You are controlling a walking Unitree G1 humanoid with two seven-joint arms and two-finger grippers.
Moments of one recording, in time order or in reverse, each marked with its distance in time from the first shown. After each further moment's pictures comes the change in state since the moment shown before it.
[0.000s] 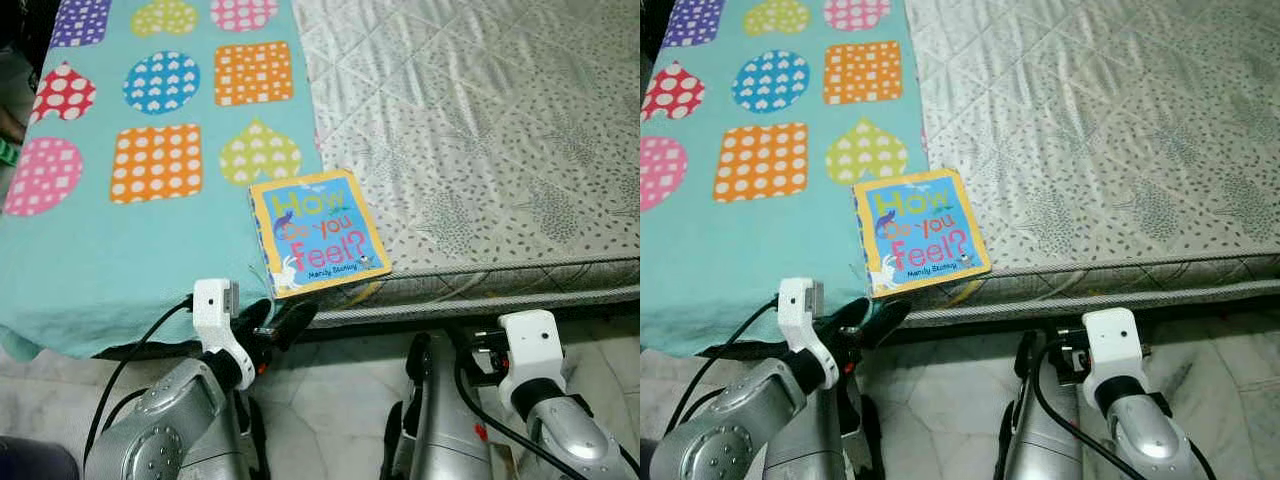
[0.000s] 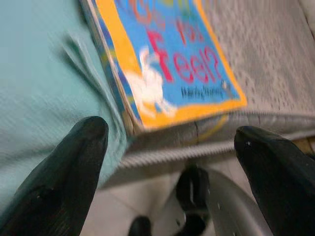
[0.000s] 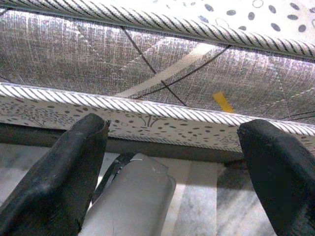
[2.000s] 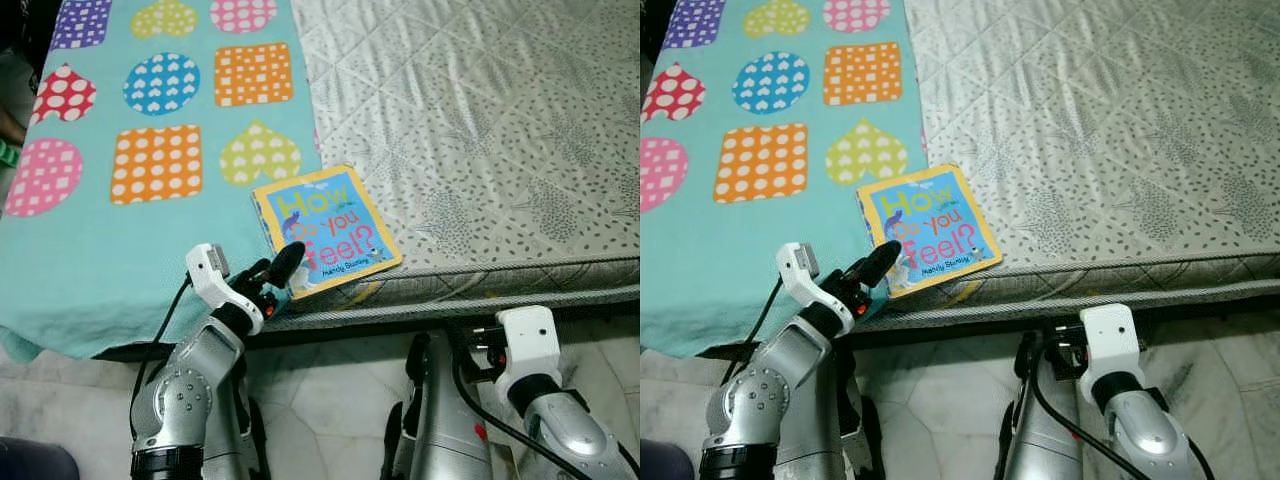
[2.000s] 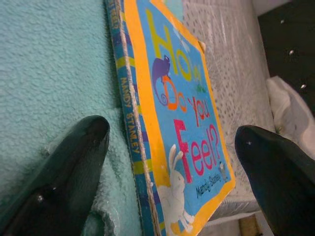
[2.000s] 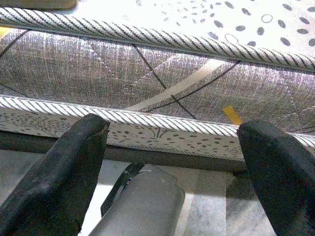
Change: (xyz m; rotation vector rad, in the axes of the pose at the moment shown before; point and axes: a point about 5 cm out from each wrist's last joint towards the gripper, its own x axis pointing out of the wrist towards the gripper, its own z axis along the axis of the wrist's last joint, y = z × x) left arm 0.059 0.019 0.014 -0.357 -0.152 -0.042; right arm 0.003 0.002 0.005 0.020 -0.028 0.035
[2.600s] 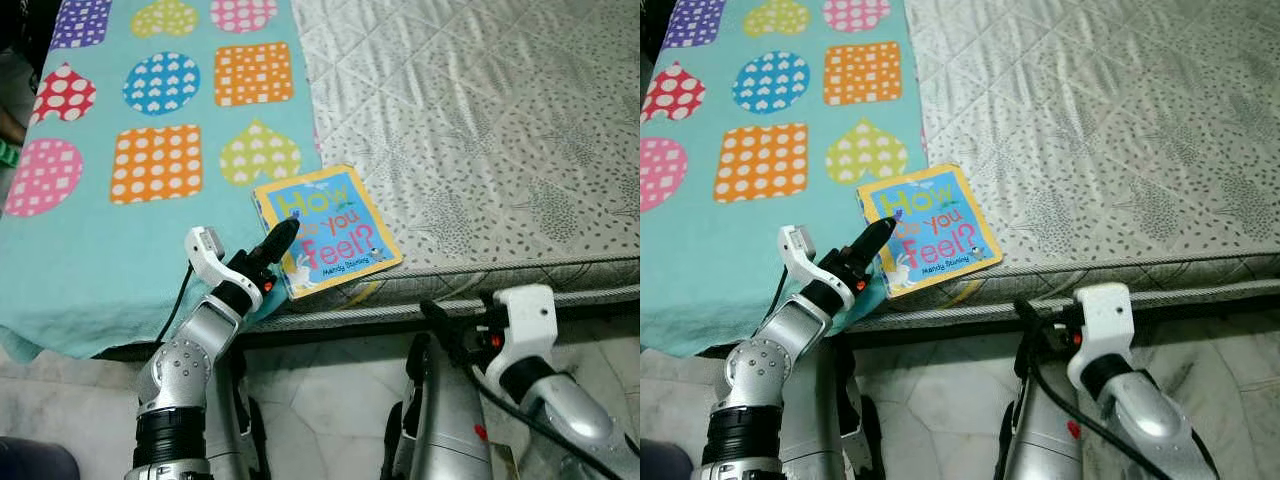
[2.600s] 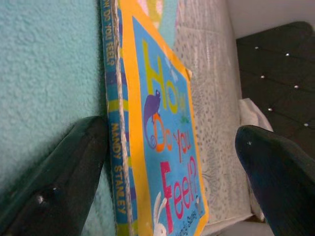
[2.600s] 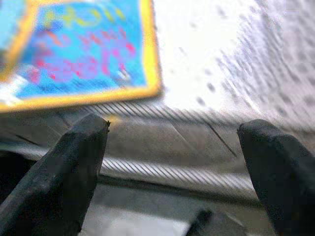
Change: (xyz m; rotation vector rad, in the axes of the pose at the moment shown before) left arm 0.022 0.003 0.019 -0.124 -0.014 -0.074; right arm -0.004 0.019 0.052 0.163 -0.118 0.232
